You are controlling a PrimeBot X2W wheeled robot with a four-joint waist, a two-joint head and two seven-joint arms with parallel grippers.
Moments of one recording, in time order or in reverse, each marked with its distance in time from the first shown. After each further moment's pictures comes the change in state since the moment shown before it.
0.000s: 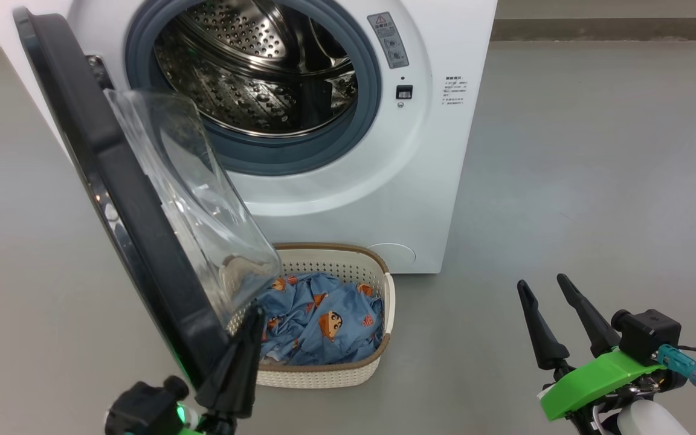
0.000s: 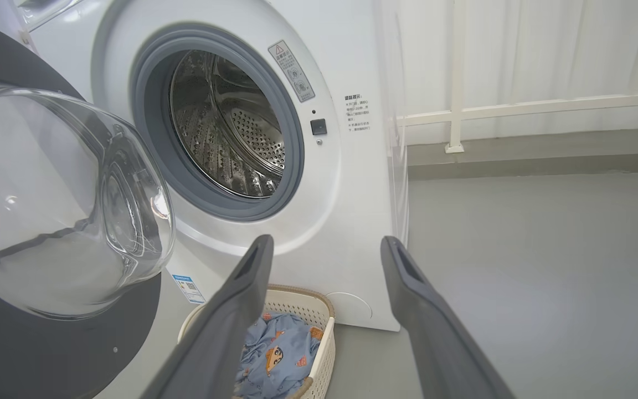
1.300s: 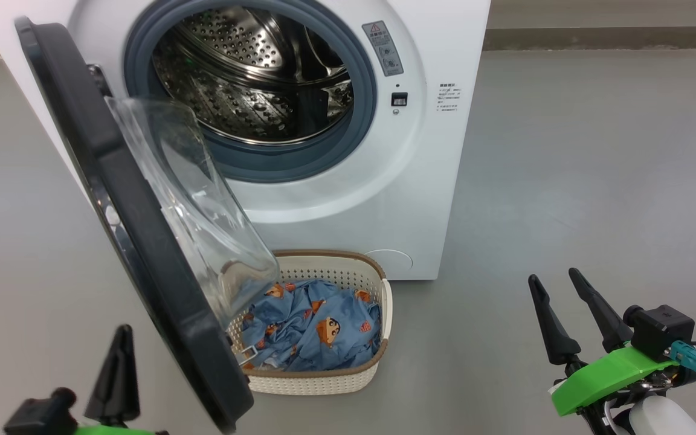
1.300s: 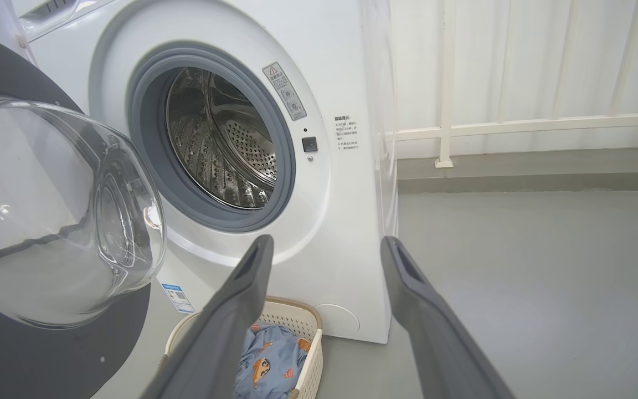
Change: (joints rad) left arm -0.060 0.010 0.278 0.388 0.016 0.000 -0.140; right arm 0.000 -0.026 -0.010 -0.015 0.000 0.000 0.000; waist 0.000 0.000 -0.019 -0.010
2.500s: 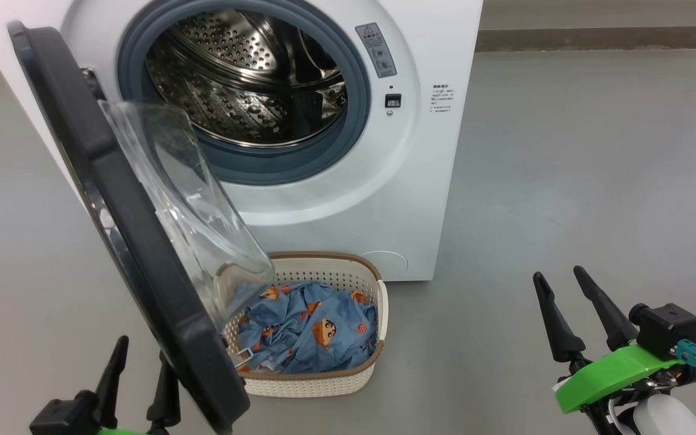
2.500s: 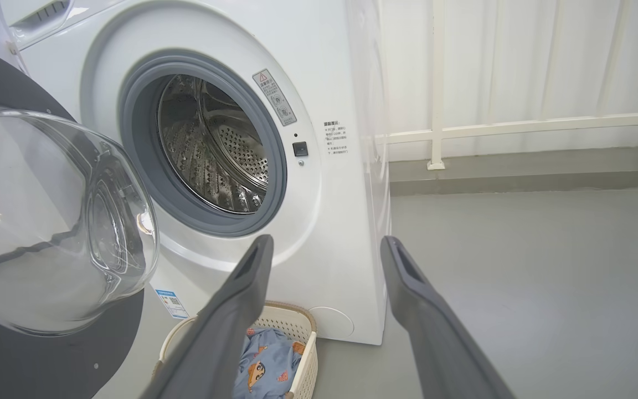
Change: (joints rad) left arm 0.000 0.005 -0.042 0.017 -0.007 0.000 0.000; right arm 0.000 -0.005 -0.008 -0.001 0.012 0.000 0.000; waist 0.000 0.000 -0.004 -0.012
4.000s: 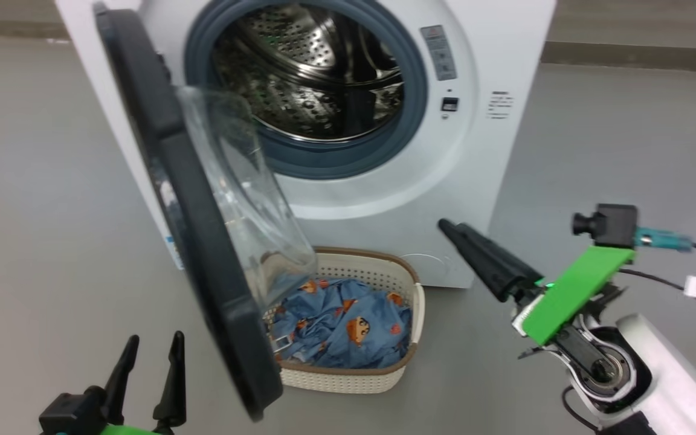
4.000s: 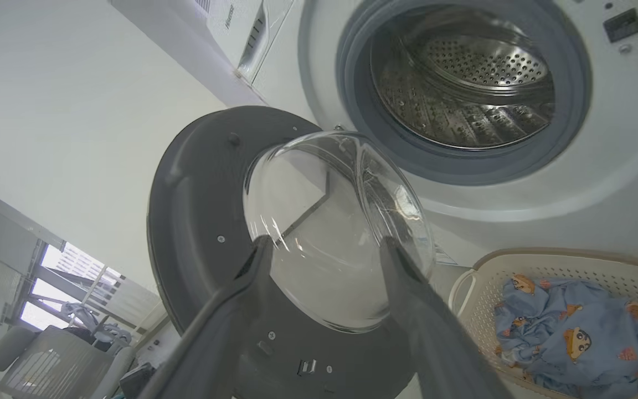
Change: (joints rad) left arm -0.022 0.041 -0.070 0.039 -0.044 -0.002 0.000; right arm -0.219 -0.038 0.203 -0.227 0.810 -0.001 0.488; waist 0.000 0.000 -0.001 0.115
